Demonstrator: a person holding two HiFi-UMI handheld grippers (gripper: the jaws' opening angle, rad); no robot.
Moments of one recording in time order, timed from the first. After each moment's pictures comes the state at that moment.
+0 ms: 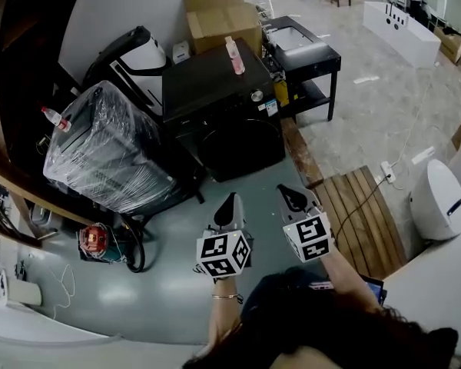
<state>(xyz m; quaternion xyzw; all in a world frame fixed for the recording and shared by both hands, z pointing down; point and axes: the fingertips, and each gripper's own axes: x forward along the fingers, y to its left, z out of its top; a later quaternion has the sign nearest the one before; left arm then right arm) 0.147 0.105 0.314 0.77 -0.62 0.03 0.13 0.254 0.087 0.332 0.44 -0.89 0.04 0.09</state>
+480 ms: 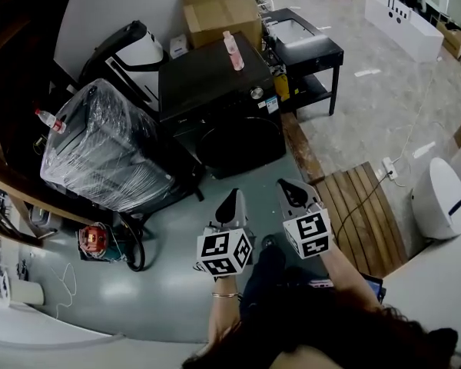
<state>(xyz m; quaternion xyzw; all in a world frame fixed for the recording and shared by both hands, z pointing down) 0.153 0.064 0.316 0.78 -0.62 0.04 0.13 0.255 0.040 0.343 0.45 -0.89 0.05 0.08</state>
